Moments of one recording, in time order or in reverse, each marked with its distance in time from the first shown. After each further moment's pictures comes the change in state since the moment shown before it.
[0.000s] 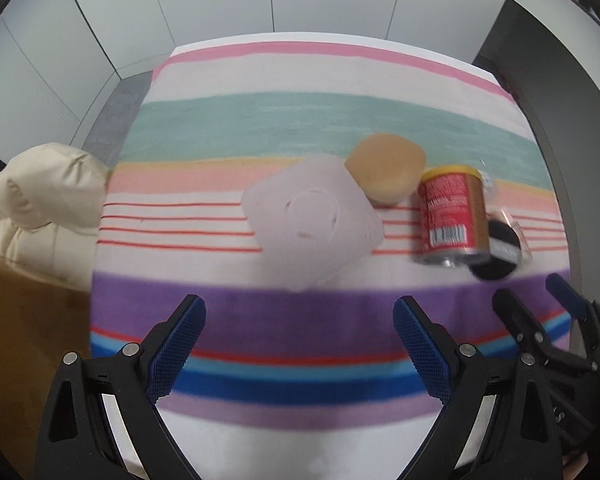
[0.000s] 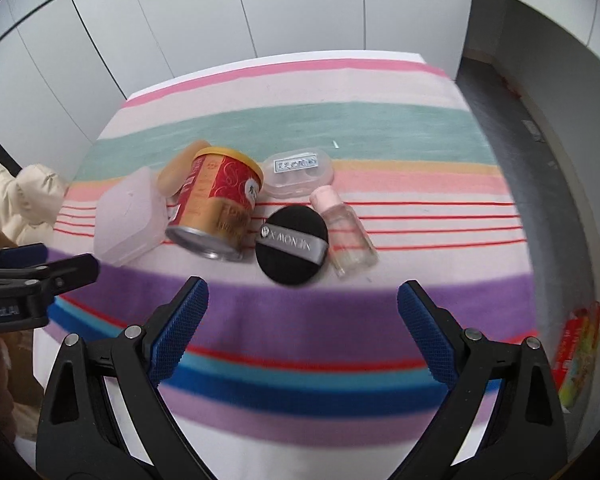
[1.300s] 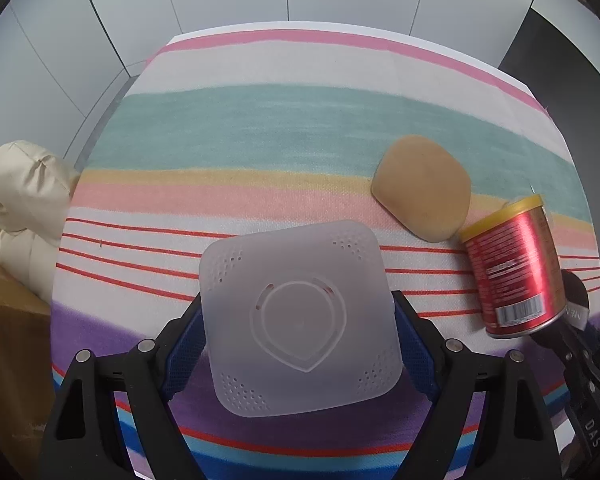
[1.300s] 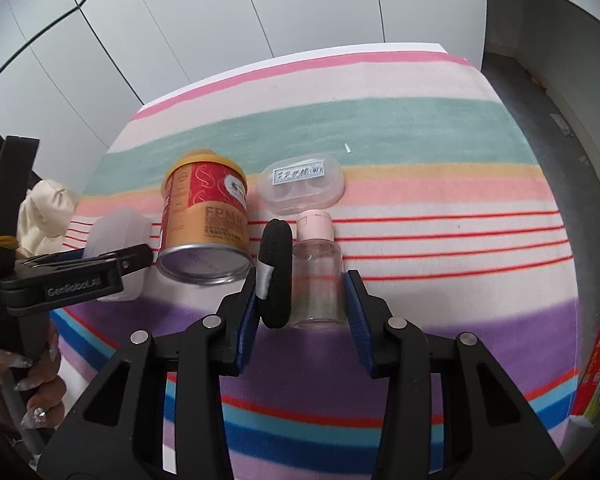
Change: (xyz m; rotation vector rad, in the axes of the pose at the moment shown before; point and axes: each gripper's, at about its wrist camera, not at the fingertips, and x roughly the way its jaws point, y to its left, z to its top) left arm 0.076 -0.006 0.026 -0.041 -0.043 0.028; right arm 0.025 -0.019 0.003 0.019 -0.021 0.133
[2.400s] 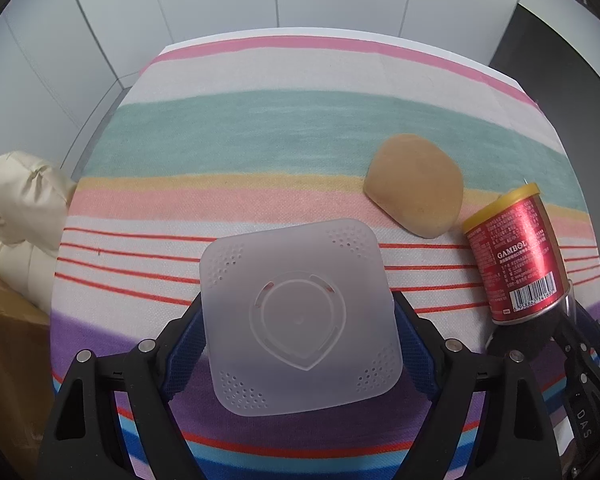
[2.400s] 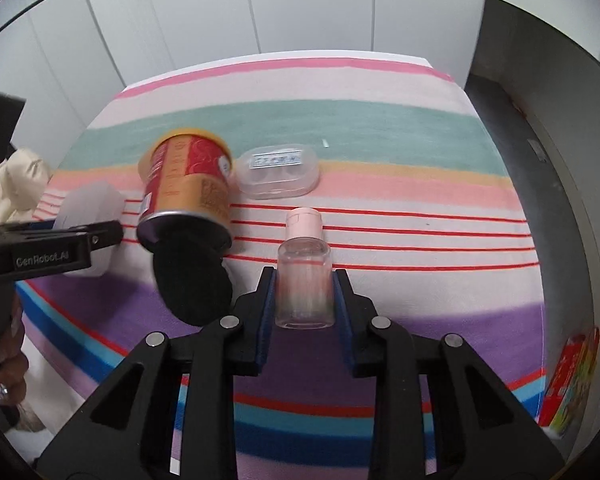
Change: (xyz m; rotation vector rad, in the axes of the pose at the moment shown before) left arm -0.015 0.004 -0.014 0.039 -0.027 -0.011; right arm -0.004 0.011 -0.014 -0.098 -0.012 -0.147
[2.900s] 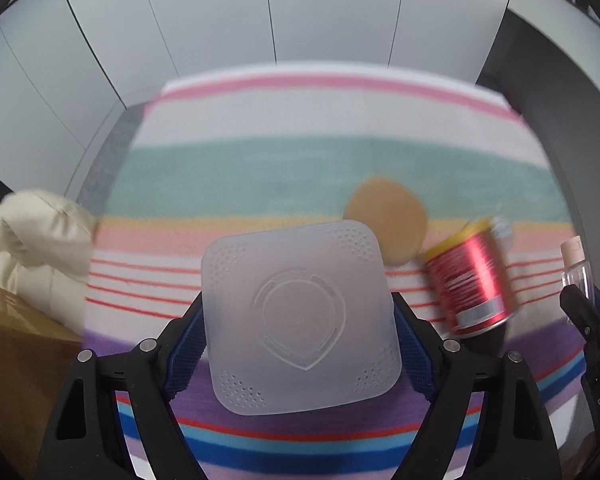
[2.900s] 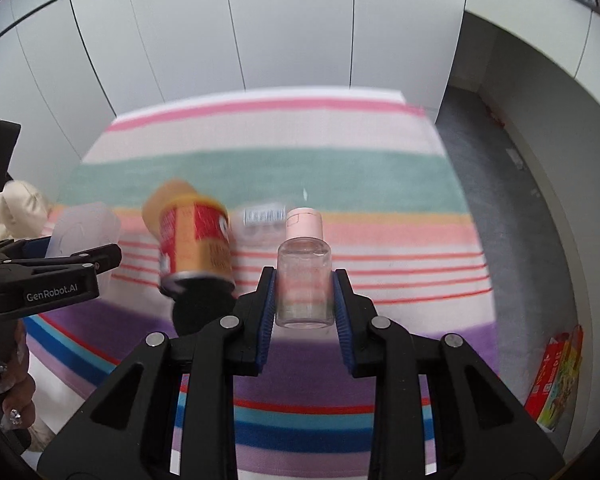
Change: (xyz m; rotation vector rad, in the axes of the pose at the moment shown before) left arm -0.053 -0.009 0.024 0.021 -0.054 0.017; right arm -0.045 -0.003 0.035 0.040 -0.051 -0.075
